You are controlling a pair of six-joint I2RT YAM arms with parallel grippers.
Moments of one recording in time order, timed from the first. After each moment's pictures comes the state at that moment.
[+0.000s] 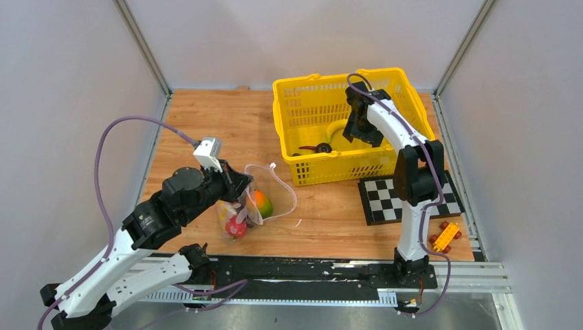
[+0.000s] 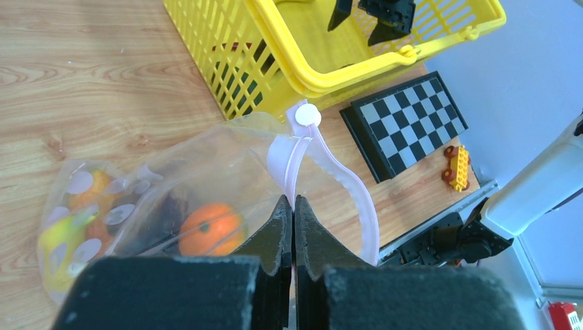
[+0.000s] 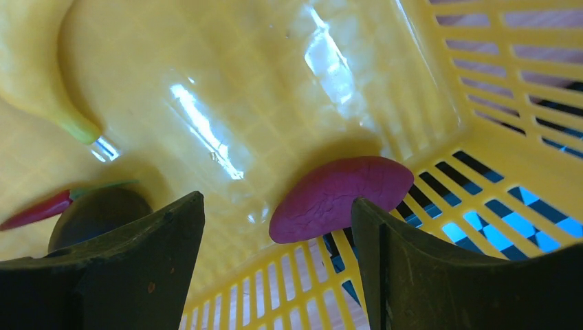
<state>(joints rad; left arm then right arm) -0.86 0.65 0.96 -0.62 -0.22 -0.59 0.29 2.06 1.86 -1.09 0.35 0.67</state>
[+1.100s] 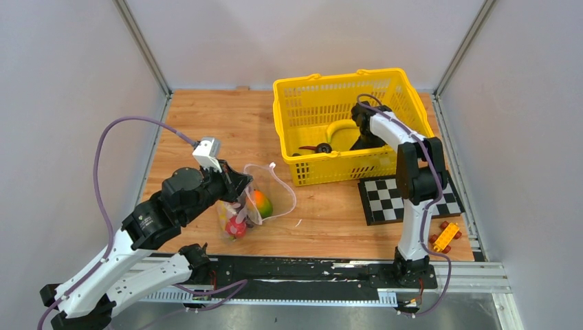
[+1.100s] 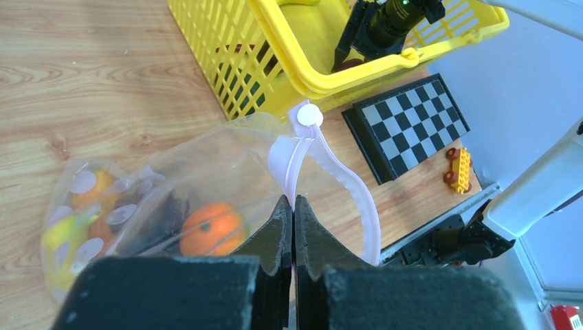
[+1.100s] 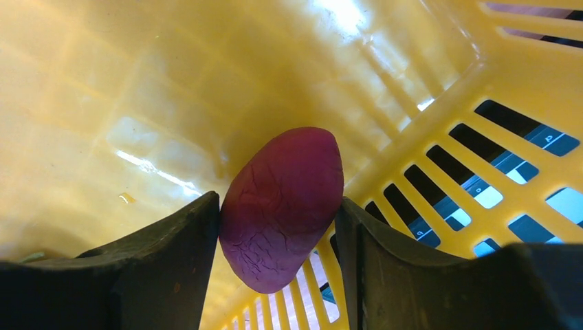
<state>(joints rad) -0.86 0.64 0.96 -0.63 -0.24 -0.59 0.24 2.06 1.62 -1.05 0.31 0.98</state>
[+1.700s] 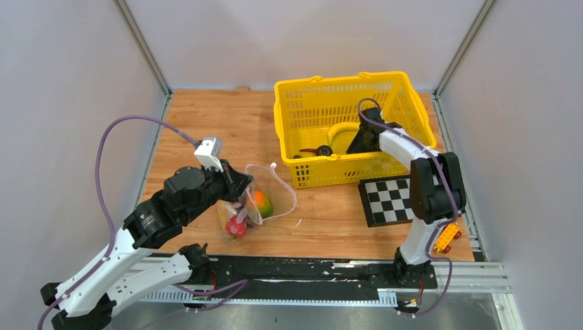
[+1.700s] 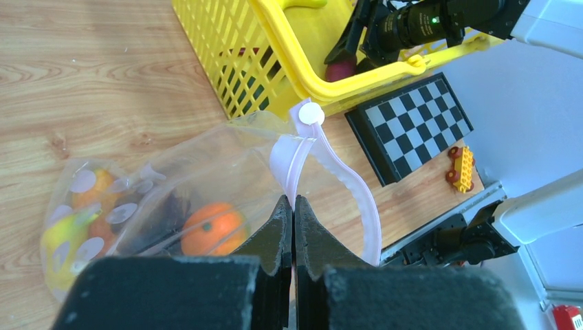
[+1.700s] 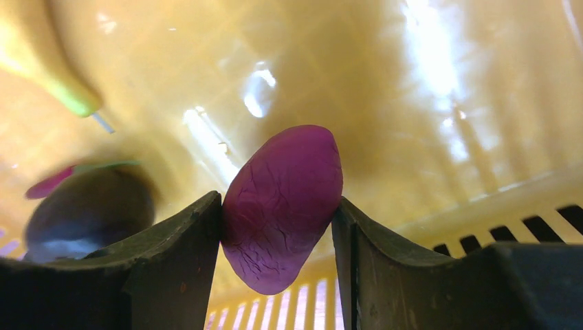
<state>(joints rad) -0.86 0.65 0.96 -0.62 -0.24 -0.59 0.24 1.83 1.29 -0.64 0.13 0.79</state>
